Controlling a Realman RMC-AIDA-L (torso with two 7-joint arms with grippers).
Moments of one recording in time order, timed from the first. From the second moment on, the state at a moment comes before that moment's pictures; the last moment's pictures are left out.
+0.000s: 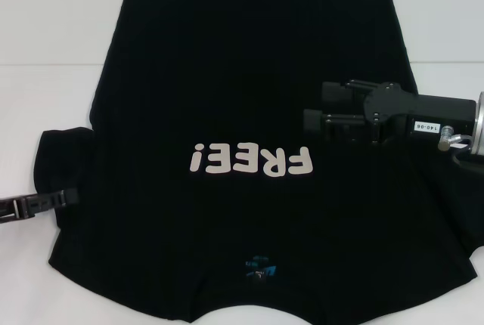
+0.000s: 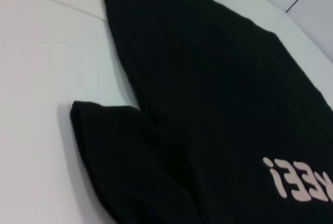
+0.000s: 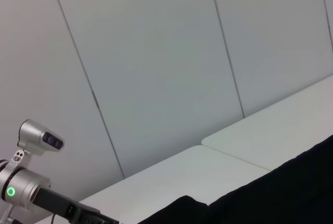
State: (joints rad) left arm -0.38 -1.98 0.50 0.65 2.15 1.33 -1.91; right arm 0.69 2.03 -0.71 -0.55 -1.86 -1.48 1.48
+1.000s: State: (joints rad) left arm -0.42 -1.98 0.52 0.64 2.20 1.32 -1.91; right arm 0.69 2.03 -0.70 -0.55 -1.85 -1.48 1.48
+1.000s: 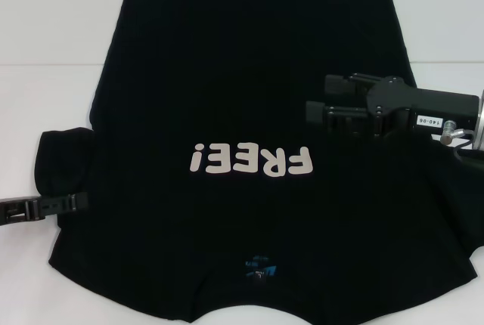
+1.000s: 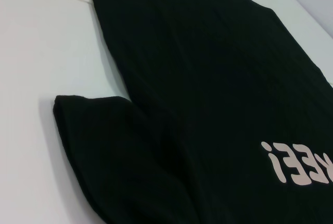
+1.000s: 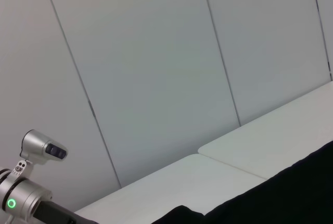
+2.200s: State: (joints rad) left arm -0.46 -1.98 0.53 0.65 2.28 1.25 -1.96; right arm 0.68 2.03 -0.67 -0.55 -1.84 -1.48 1.48
